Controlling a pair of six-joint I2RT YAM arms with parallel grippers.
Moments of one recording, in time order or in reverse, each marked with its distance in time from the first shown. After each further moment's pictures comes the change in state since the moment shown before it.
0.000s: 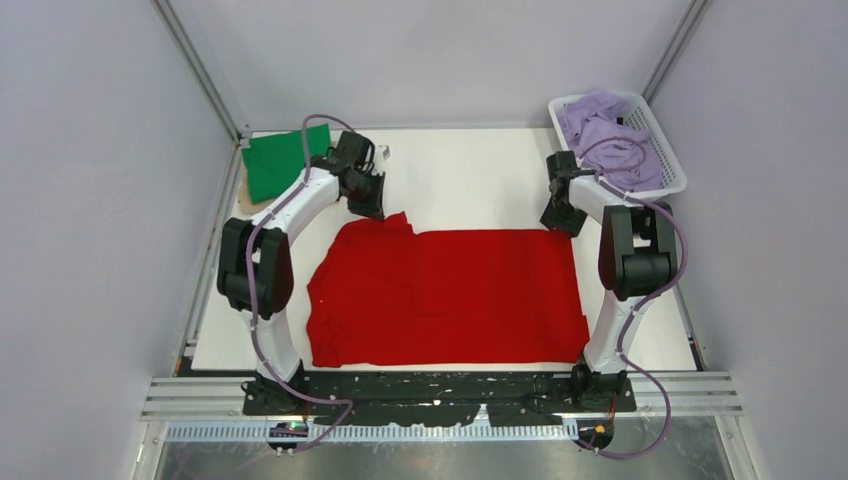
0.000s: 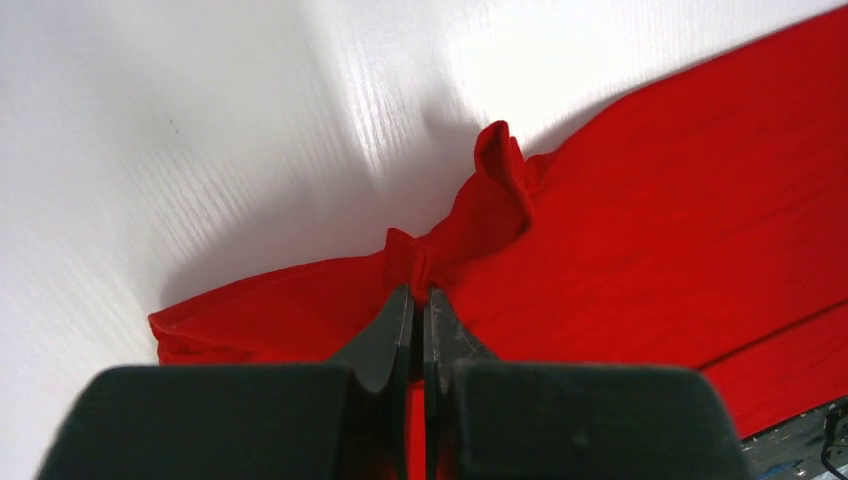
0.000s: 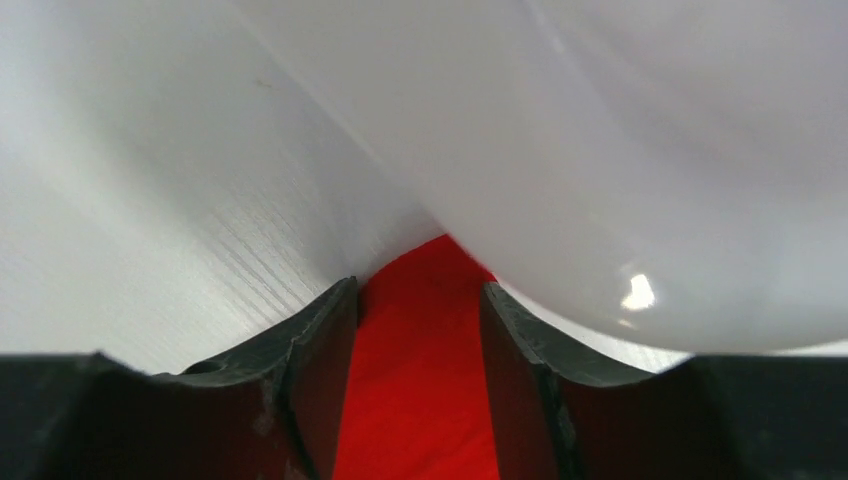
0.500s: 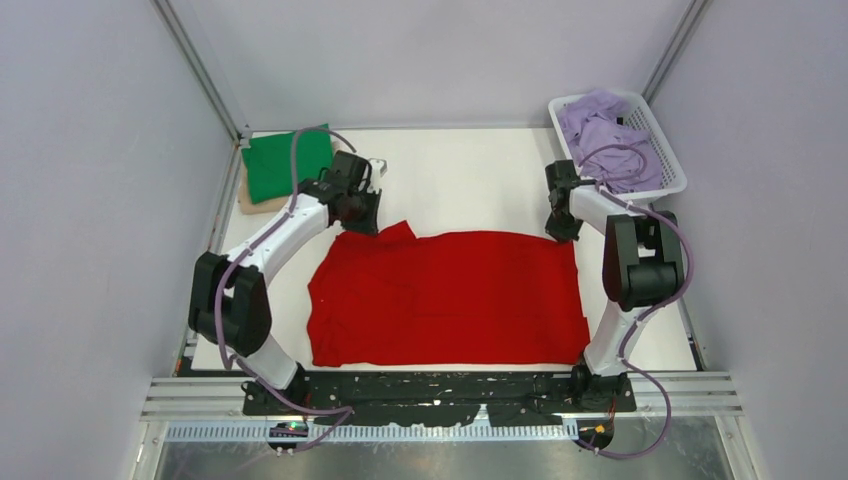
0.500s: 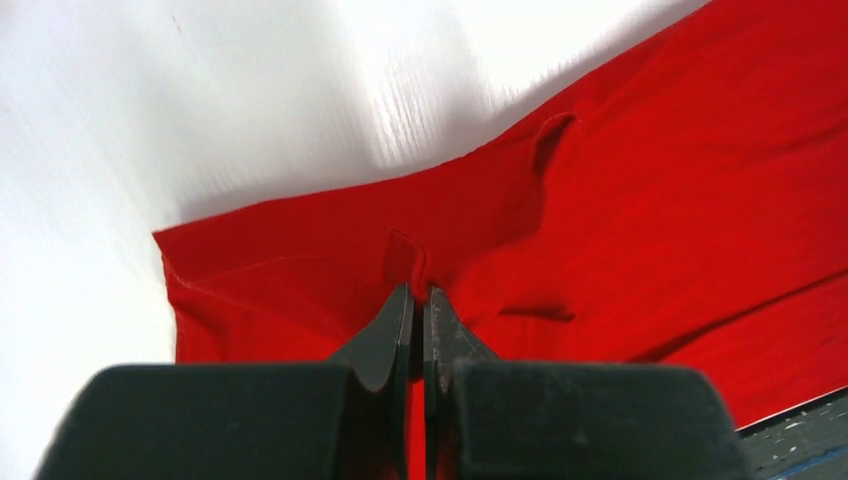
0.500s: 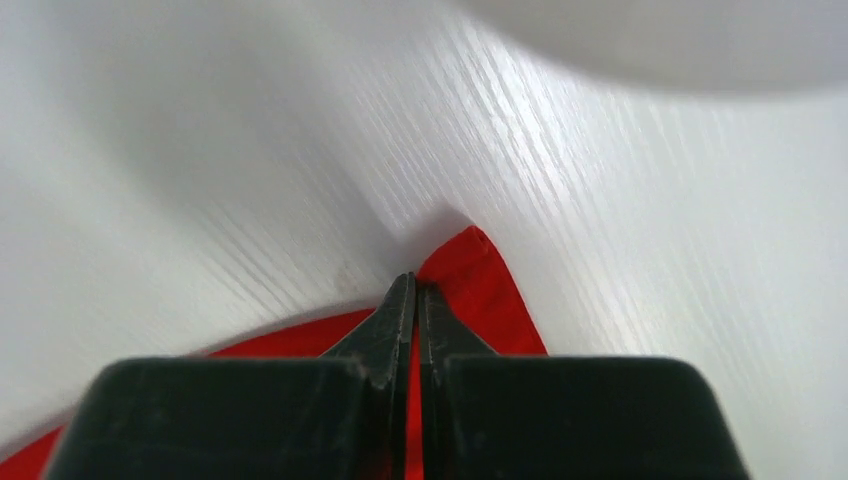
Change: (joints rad) left arm -0.055 -0.248 -0.233 0.056 -0.078 0.011; right arm 0.018 -0.062 -0.095 0.031 0.014 0.010
